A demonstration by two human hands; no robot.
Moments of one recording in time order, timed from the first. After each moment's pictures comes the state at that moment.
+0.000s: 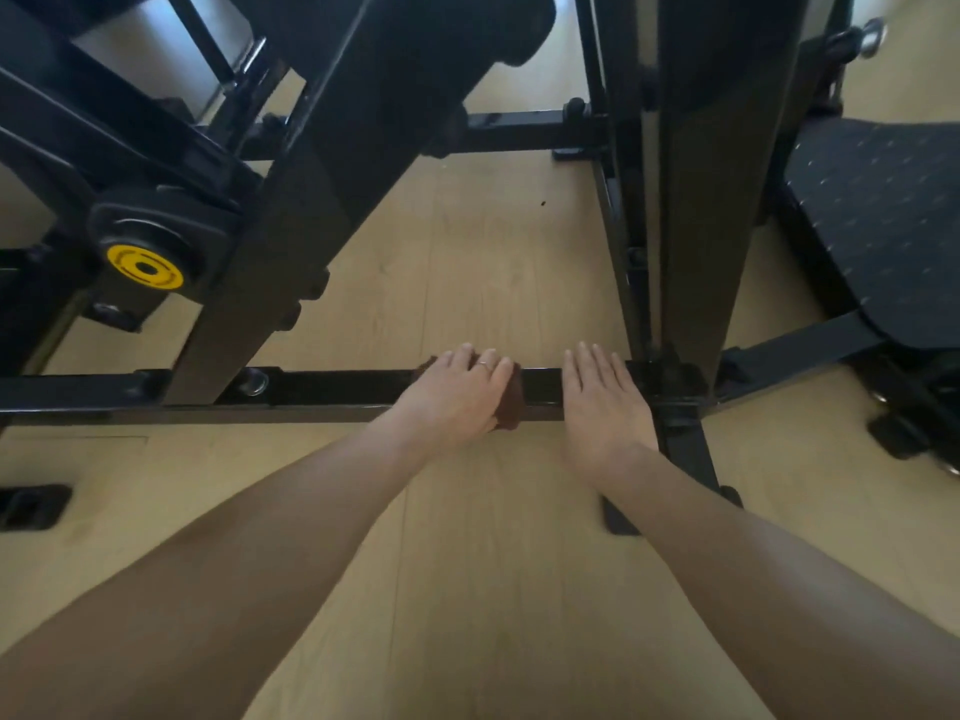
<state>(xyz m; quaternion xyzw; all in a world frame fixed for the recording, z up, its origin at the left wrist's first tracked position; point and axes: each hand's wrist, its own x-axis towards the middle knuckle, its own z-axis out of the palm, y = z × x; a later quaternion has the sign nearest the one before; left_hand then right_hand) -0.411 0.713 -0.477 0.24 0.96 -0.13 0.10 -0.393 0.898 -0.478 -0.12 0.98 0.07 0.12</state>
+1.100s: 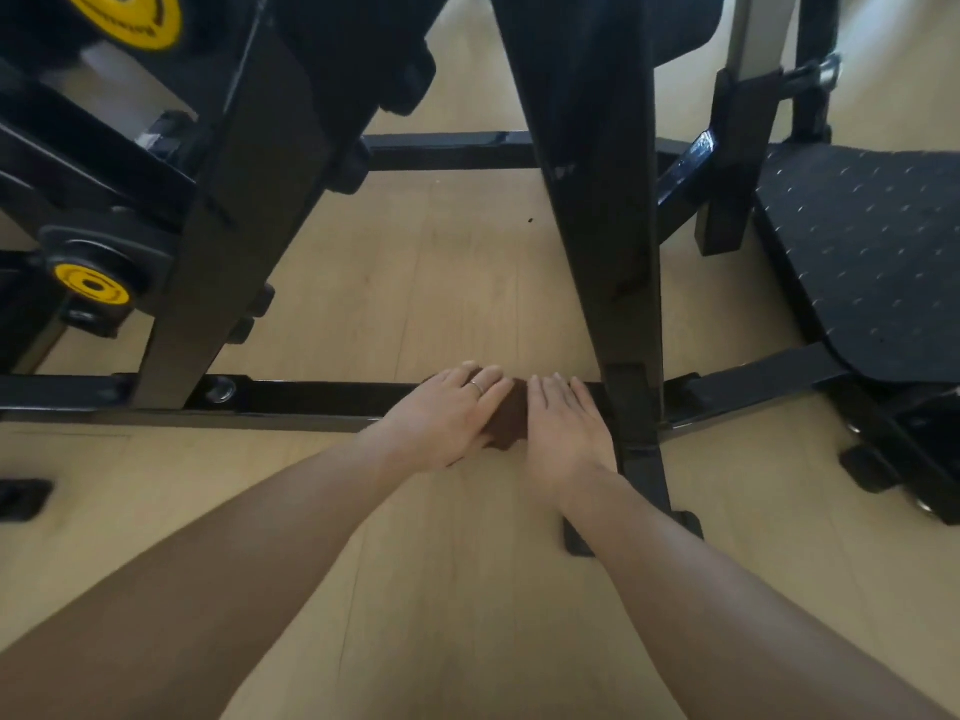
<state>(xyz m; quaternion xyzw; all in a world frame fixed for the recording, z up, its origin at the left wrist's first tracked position) -0.416 0.741 -0.481 0.28 0.95 -0.07 0.08 -0.401 0.914 -0.476 -0.13 0.98 -0.02 0.14</state>
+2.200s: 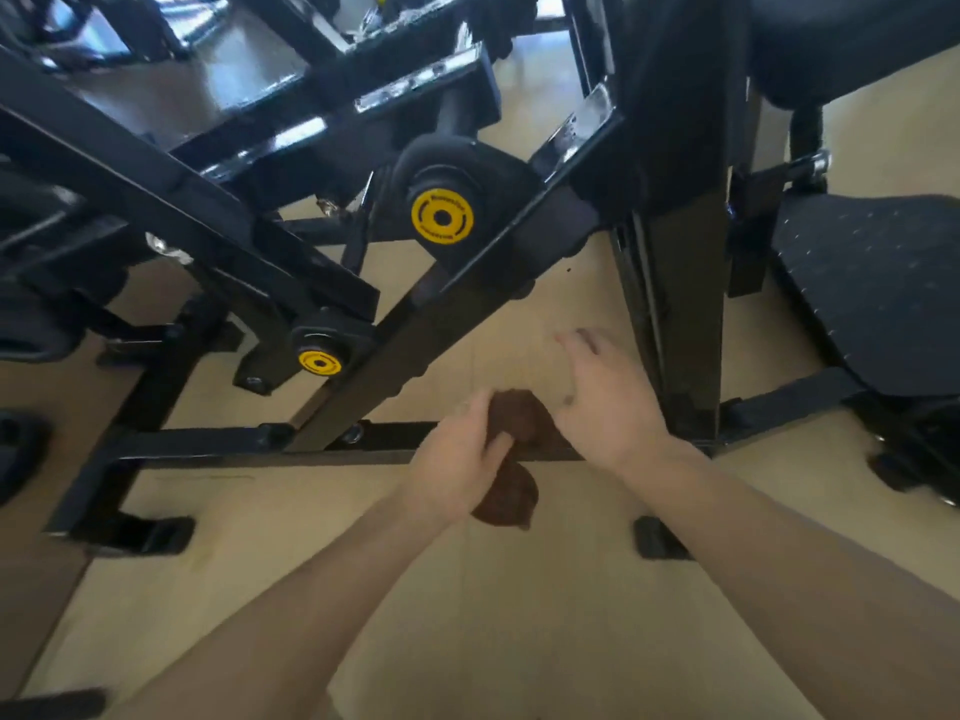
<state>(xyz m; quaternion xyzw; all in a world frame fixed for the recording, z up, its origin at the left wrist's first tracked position) -0.325 0.677 -0.344 0.03 0.95 0.32 0.05 -0.369 0.849 -0.302 -0.11 0.97 -0.22 0.03</state>
